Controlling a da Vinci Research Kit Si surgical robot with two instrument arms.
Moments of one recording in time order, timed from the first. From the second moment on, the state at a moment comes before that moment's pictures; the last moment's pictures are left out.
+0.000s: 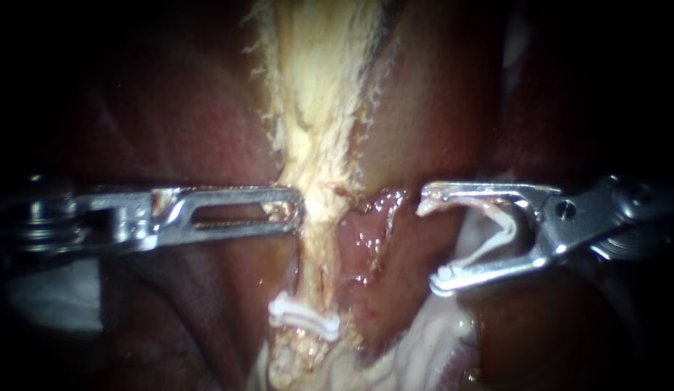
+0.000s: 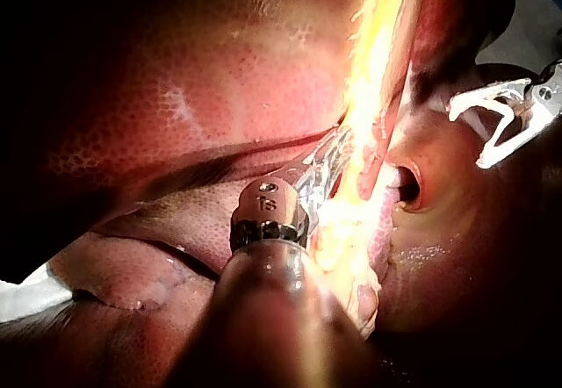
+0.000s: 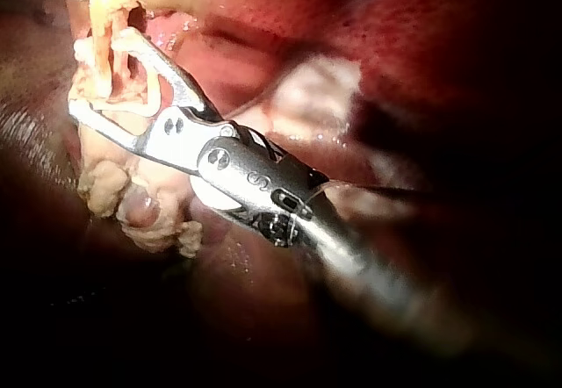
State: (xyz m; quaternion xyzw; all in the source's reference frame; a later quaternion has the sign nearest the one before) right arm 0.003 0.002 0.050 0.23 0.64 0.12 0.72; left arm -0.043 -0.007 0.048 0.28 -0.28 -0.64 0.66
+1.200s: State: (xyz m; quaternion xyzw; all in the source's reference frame) right arm 0.015 -0.004 0.059 0.29 0.61 0.14 0.72; left arm -0.038 -0.006 0.042 0.26 -0.27 -0.65 0.66
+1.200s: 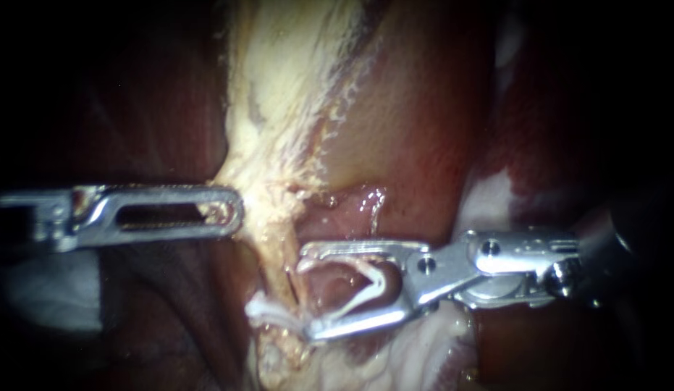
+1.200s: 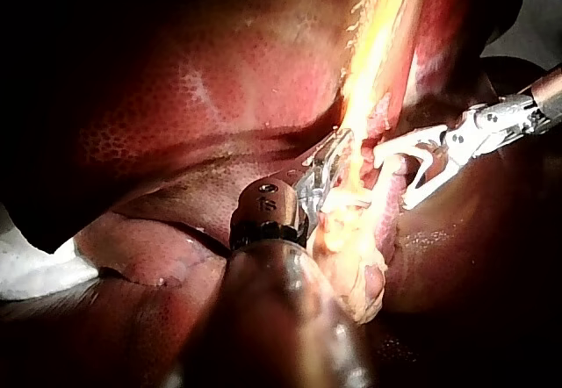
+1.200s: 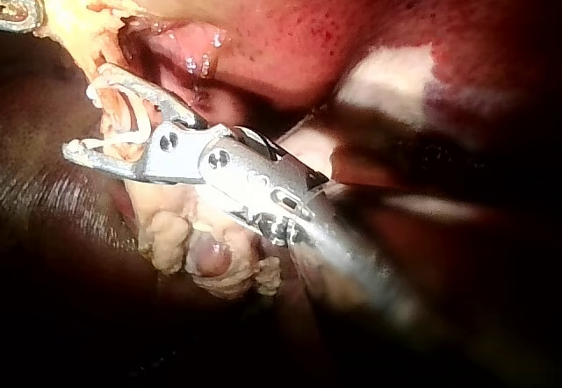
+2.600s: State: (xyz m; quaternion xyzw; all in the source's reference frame) right arm 0.021 -0.007 0.062 0.36 0.61 0.12 0.70; left arm -0.039 -0.006 0.040 0.25 -0.28 -0.65 0.66
